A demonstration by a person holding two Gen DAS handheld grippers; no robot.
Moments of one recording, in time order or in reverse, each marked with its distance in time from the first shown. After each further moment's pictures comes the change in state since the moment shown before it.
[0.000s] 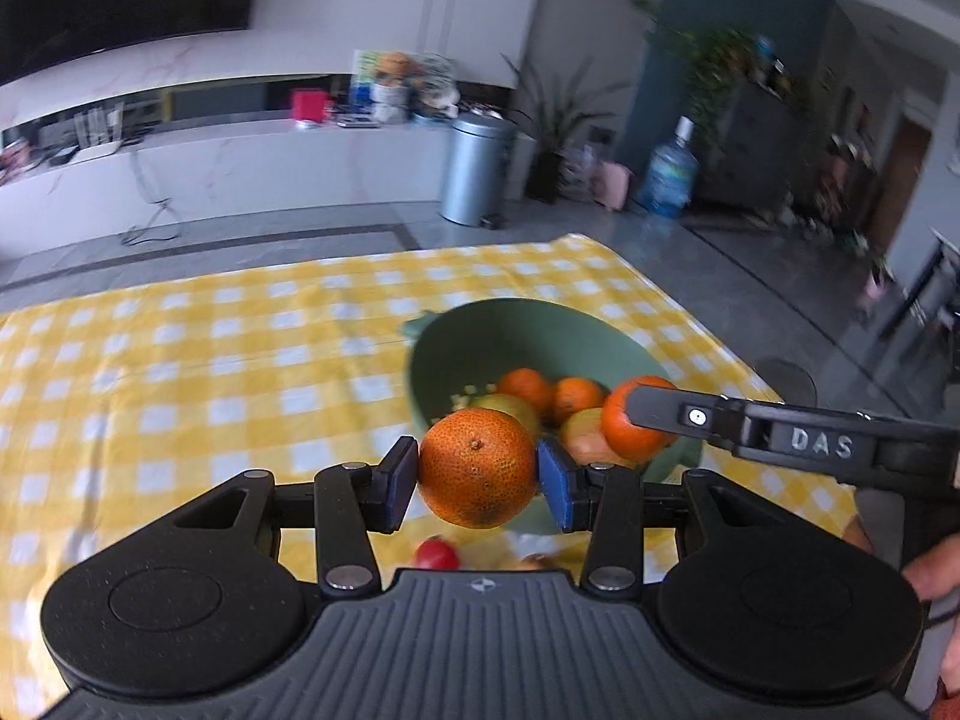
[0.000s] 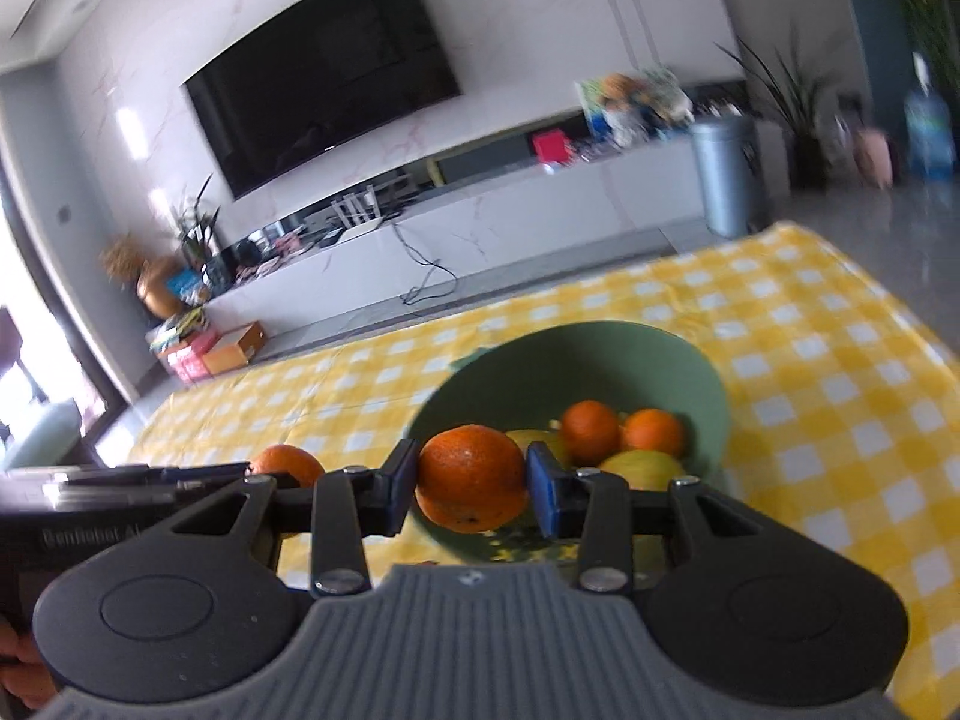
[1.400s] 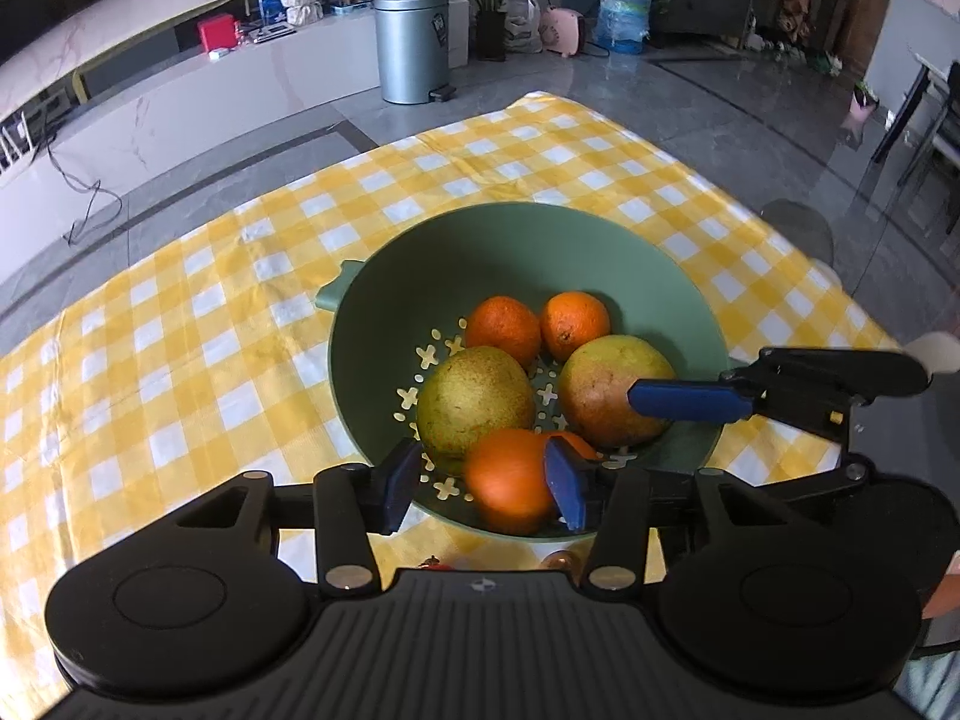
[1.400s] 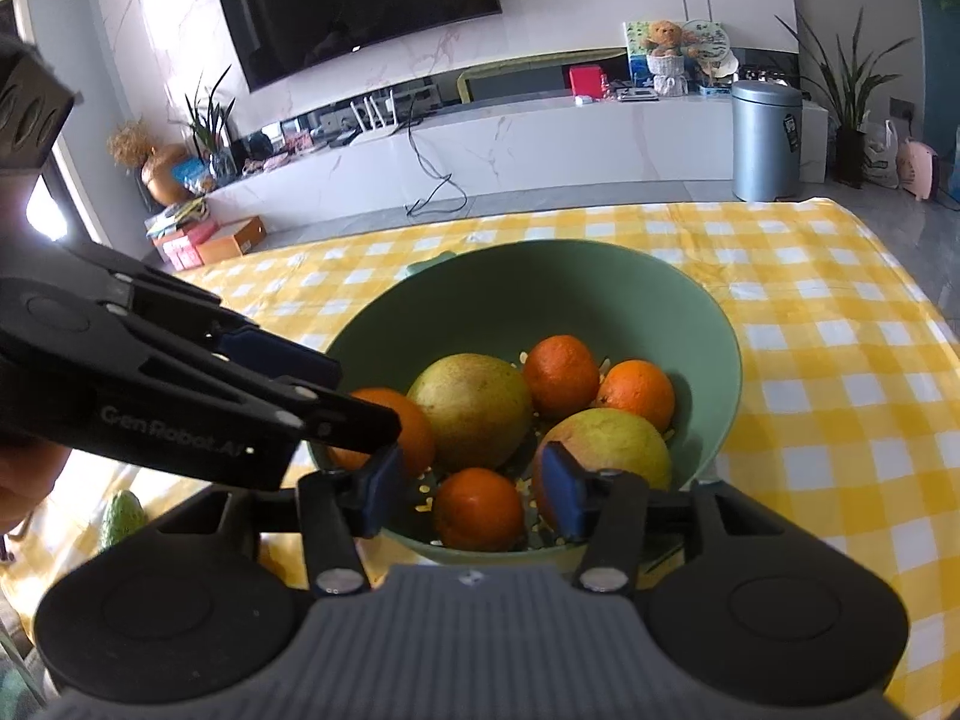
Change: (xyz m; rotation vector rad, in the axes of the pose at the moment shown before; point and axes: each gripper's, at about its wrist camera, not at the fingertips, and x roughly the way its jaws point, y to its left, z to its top) left arm 0.081 -0.017 0.024 0.194 0.284 -0.001; right arm 0.064 -0.014 -0.011 -0.205 0.153 -0.009
